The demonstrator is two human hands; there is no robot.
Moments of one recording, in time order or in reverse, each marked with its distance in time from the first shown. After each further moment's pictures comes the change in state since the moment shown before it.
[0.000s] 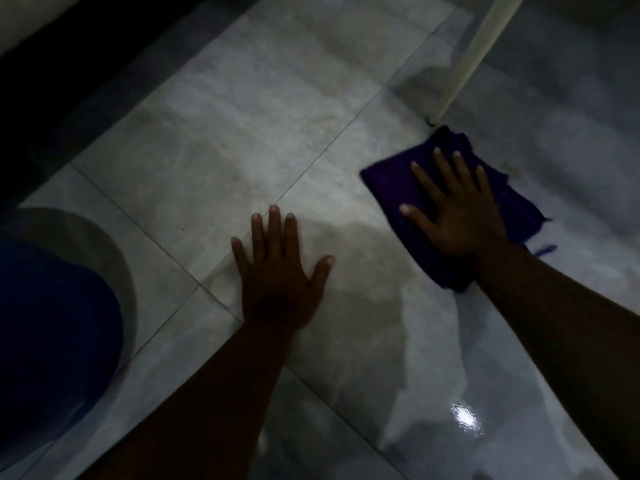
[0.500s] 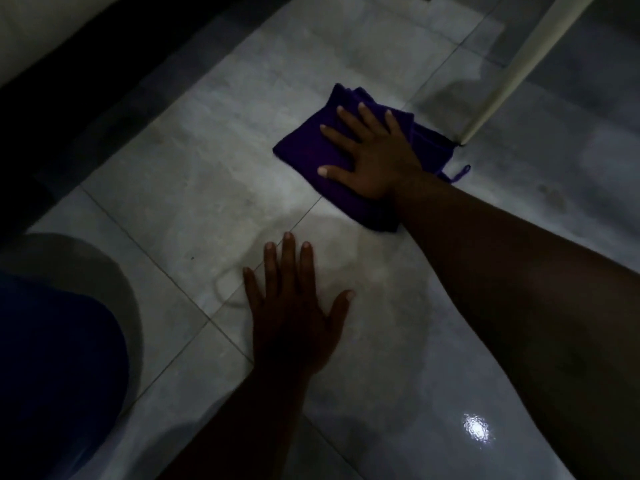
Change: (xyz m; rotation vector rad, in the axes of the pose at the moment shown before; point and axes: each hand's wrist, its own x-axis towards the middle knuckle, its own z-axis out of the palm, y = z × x) left_hand 0.005 -0.003 -0.004 -0.008 -0.067 -0.029; right_hand 0.161 -0.104 -0.009 -0.049 -0.008 -0.302
